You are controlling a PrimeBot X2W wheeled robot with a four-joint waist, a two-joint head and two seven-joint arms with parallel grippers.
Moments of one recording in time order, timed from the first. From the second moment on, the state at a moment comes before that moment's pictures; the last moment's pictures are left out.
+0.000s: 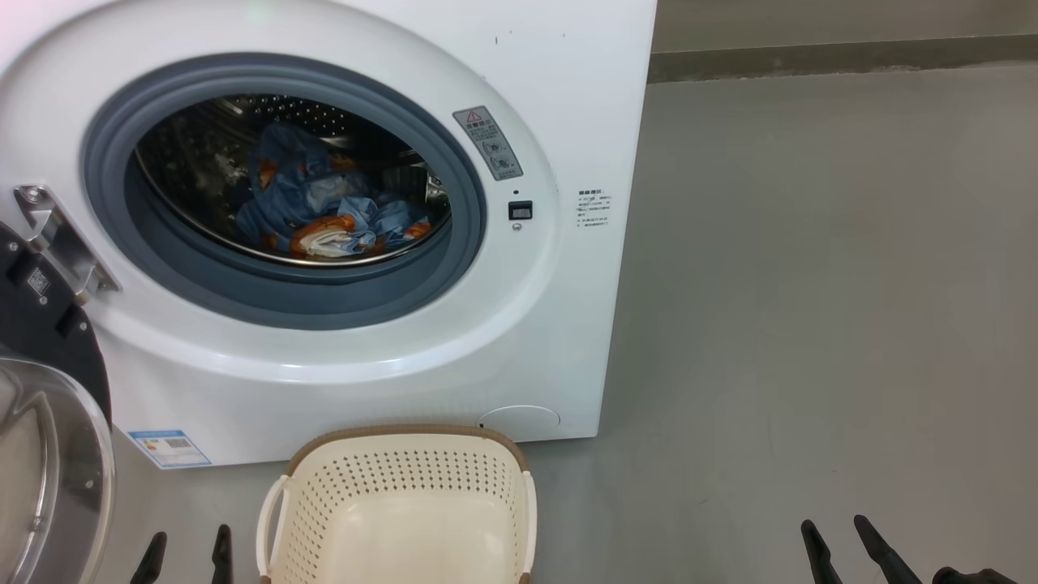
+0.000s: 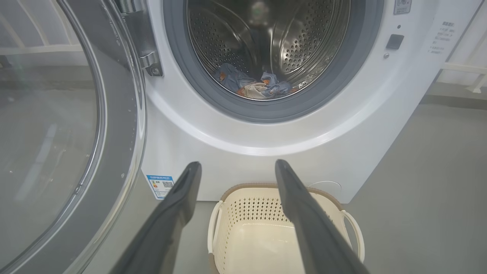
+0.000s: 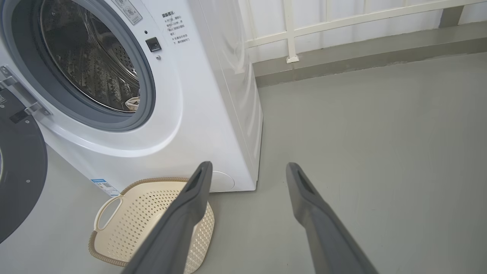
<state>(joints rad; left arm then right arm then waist) 0.10 0.08 0.13 0.26 -0.17 -0.13 -0.26 0.19 -0.20 0.06 0.16 0.43 0.13 -0.25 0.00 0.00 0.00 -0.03</state>
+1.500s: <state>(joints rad) 0.10 0.06 0.11 0.21 -0.20 -0.13 -0.26 0.18 -0.20 0.06 0.16 0.43 0.13 -0.25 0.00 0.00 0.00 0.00</state>
